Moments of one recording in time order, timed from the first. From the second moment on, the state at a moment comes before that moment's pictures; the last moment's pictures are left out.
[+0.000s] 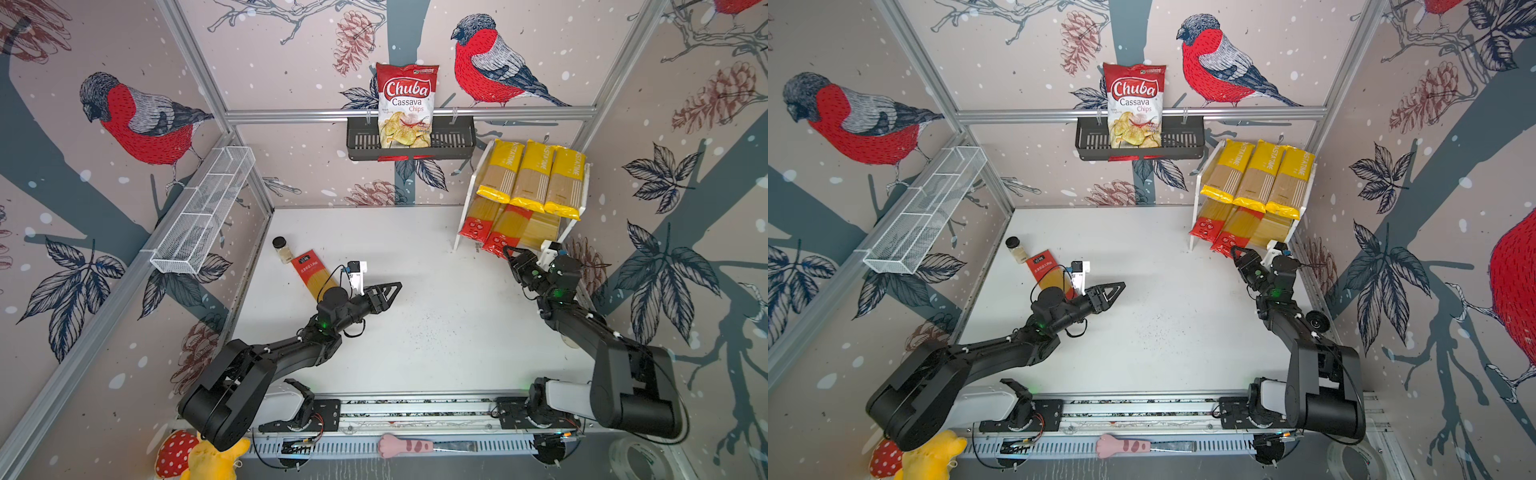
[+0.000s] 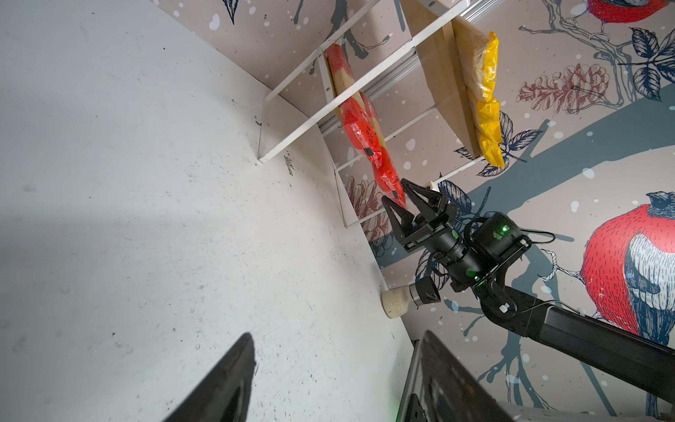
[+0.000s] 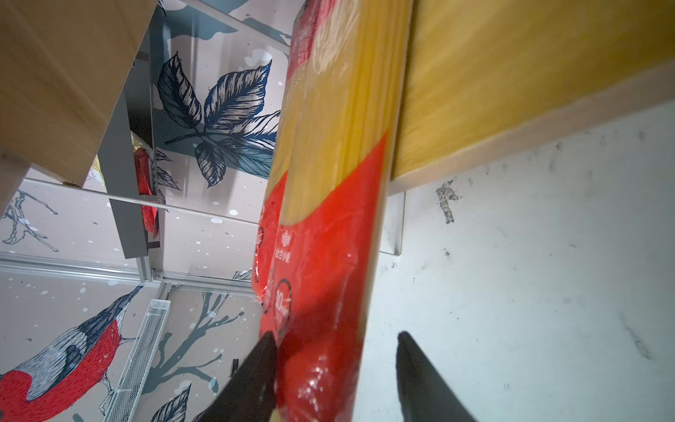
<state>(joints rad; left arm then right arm) -0.54 1.28 0.32 0.87 0.42 -0.91 -0.10 1.30 0.51 0.53 -0.53 0.98</state>
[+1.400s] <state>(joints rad) -0.54 1.28 0.32 0.87 0.42 -0.91 -0.12 1.36 0.60 0.46 -0.56 0.87</state>
